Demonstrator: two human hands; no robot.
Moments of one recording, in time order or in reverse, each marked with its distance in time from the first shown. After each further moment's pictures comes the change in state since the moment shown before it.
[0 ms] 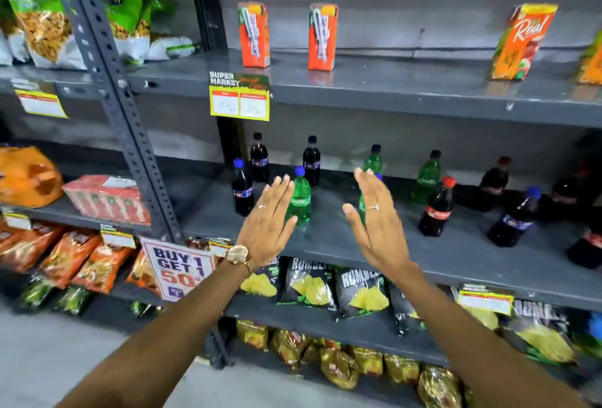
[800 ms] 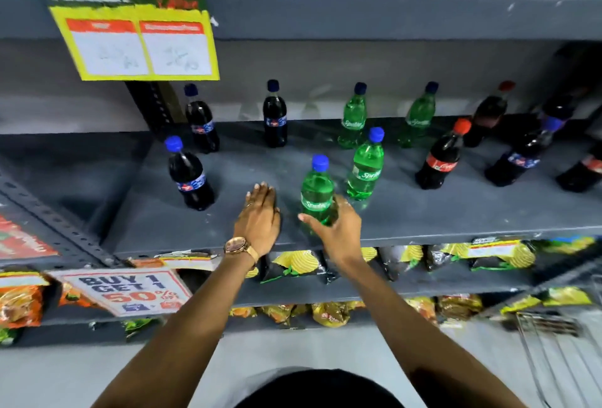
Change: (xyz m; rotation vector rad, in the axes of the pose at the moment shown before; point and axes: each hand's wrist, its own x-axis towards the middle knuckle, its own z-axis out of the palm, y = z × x) left_hand 0.033 -0.066 0.147 -0.246 -0.423 -0.241; right_hand -0.008 0.052 0.147 0.322 0.051 0.819
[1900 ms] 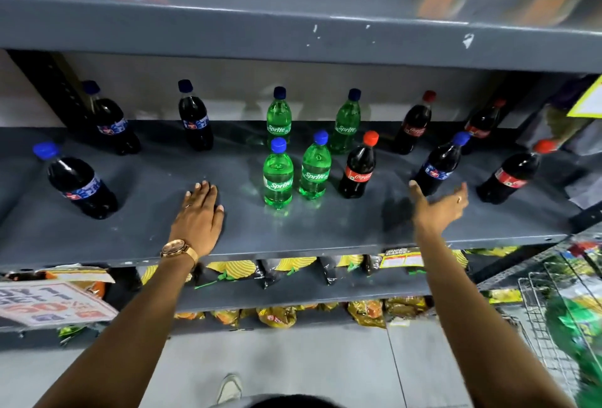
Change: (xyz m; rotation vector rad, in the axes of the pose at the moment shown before) left_hand 0.025 0.060 0.028 0.099 -0.017 -0.103; right_hand 0.112 0.111 -0.273 -0.102 0.684 0.320
